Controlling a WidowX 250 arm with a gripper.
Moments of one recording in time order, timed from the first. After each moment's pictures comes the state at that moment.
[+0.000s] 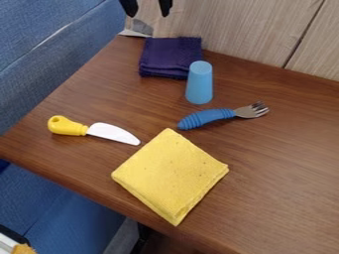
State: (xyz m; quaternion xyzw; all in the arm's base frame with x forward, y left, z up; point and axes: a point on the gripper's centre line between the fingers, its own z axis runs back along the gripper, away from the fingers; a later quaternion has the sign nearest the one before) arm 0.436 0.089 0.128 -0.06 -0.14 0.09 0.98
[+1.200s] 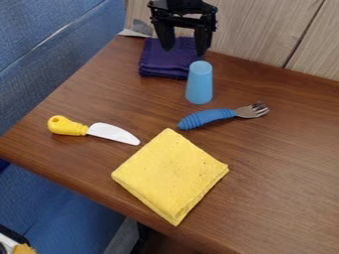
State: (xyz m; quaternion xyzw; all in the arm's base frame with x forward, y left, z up) arm 0.405 0.007 0.101 -0.06 -0.10 -0.04 0.99
